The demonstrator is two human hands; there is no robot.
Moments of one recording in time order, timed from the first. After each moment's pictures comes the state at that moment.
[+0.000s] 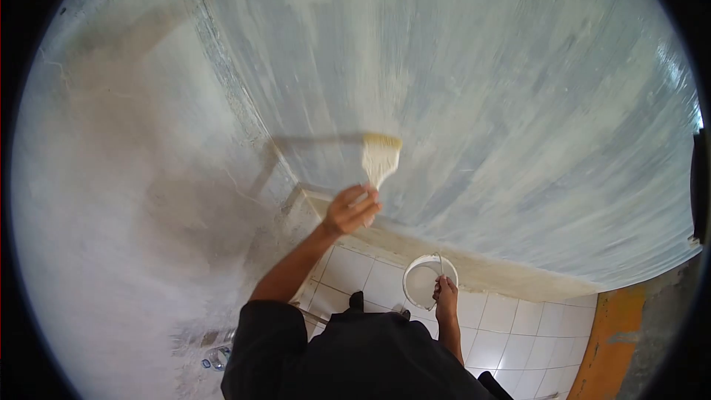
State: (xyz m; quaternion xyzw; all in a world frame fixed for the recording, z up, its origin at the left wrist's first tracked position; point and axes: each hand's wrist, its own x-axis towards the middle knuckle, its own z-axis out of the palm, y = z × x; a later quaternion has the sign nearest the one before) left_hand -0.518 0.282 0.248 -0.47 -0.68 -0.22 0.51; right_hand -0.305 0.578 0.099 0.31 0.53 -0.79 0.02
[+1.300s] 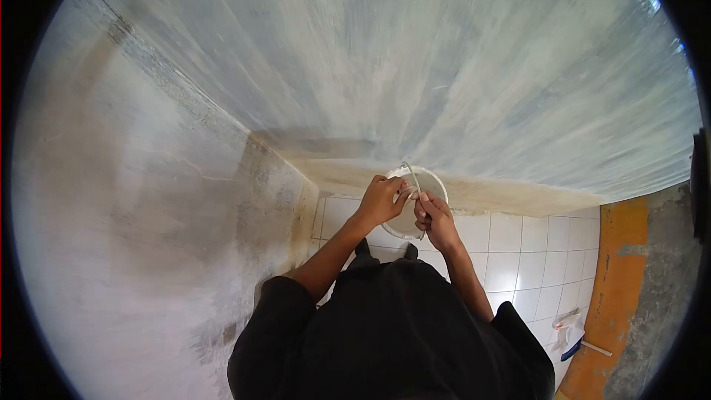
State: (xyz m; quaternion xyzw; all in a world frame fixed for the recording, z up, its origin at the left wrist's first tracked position) left_hand -0.418 0.402 0.174 -0.37 -0.83 -0.42 0.05; right_hand -0.324 0.559 0.217 0.12 0.46 -0.87 0.11
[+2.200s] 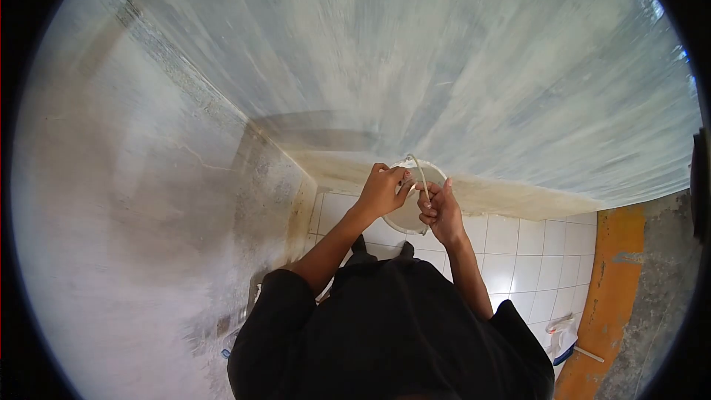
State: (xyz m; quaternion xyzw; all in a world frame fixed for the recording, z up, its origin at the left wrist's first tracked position) left_hand -0.420 0.400 0.193 -0.36 -0.84 -0.40 0.04; right_hand -0.326 0.564 0.235 0.11 0.41 -0.90 0.12
